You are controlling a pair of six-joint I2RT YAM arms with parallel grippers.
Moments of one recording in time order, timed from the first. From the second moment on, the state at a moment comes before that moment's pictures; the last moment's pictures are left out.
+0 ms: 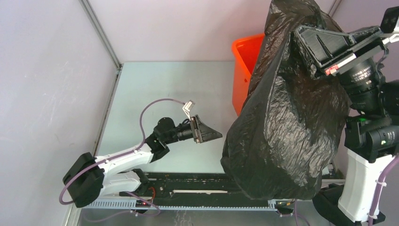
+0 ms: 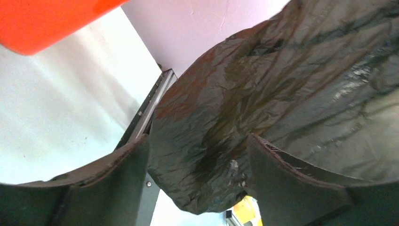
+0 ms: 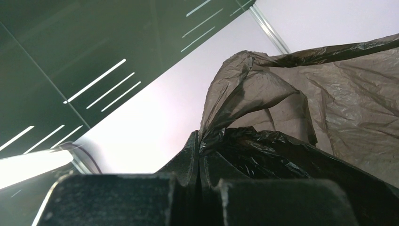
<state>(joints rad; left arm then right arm) -0.82 1.12 0.49 0.65 0.49 -1.11 0.26 1.12 2.09 -0.29 -0.42 1.17</state>
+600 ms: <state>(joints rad) -0.81 0.70 0.67 0.03 0.23 -0.85 0.31 1.46 2.08 -0.11 -0.37 1.17</state>
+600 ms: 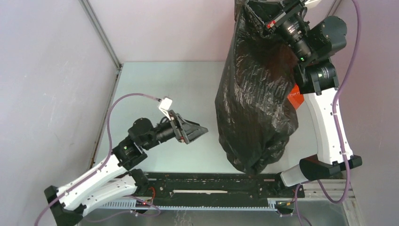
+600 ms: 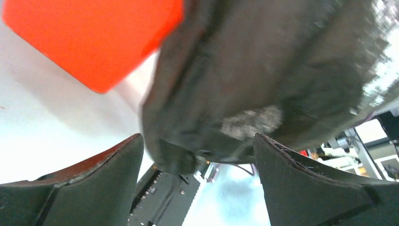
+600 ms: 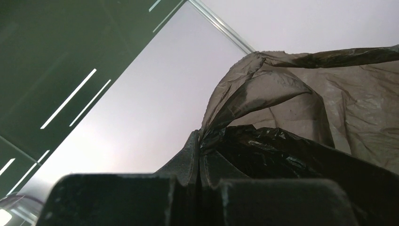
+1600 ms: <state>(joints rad) -1.03 0.84 0.80 -0.02 -0.51 -0.16 0.20 1.46 2.15 -0.01 -0.36 1.31</state>
